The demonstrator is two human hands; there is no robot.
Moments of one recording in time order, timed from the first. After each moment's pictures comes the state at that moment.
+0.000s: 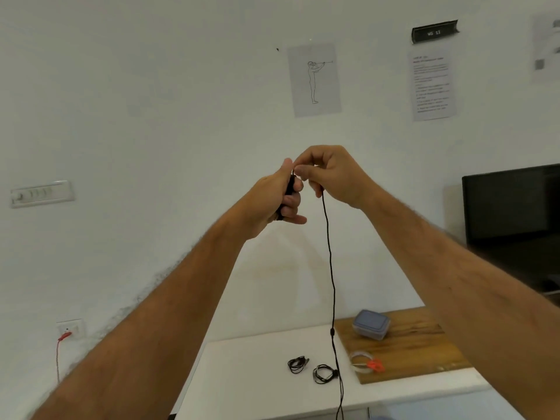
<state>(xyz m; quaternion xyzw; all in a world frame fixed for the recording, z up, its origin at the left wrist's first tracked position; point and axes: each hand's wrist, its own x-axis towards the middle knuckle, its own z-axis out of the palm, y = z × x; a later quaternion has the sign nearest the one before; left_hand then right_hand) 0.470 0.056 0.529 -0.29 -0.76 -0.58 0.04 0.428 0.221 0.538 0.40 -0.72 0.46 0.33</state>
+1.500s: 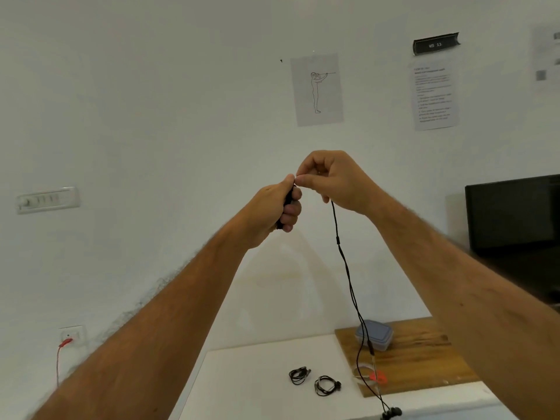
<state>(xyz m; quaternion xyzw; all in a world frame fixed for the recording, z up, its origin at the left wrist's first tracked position) 0.468 0.054 0.528 -0.28 -0.77 -0.58 0.06 0.442 0.222 0.545 0.39 -0.75 0.41 0.35</state>
